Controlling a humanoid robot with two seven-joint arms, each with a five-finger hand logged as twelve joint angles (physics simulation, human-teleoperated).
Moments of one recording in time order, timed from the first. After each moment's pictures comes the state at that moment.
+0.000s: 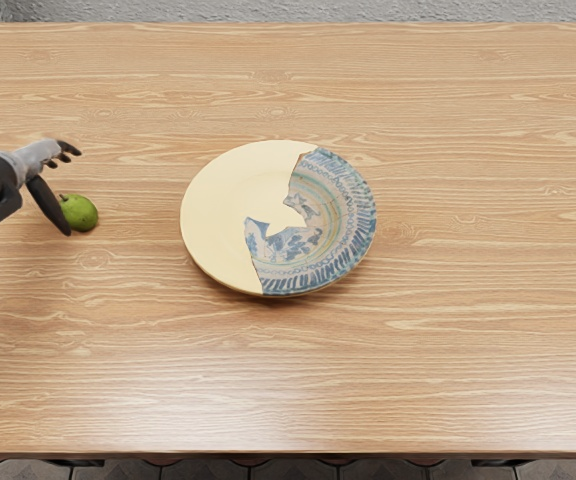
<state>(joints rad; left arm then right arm) -1.16 0.70 0.00 -1.15 0.89 0.10 0.47 -0.08 0.00 0.12 0.23 -0.12 0.15 0.09</state>
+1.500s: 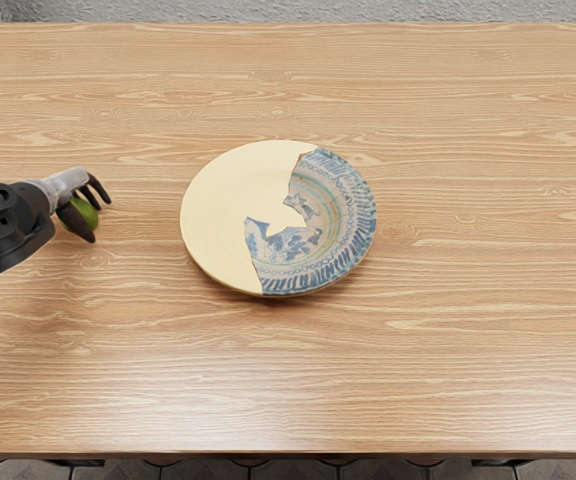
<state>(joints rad) -1.15 0.61 0.10 -1.15 0.88 0.18 0.47 -0.08 0.00 0.12 0.23 -0.12 0.15 0.09</state>
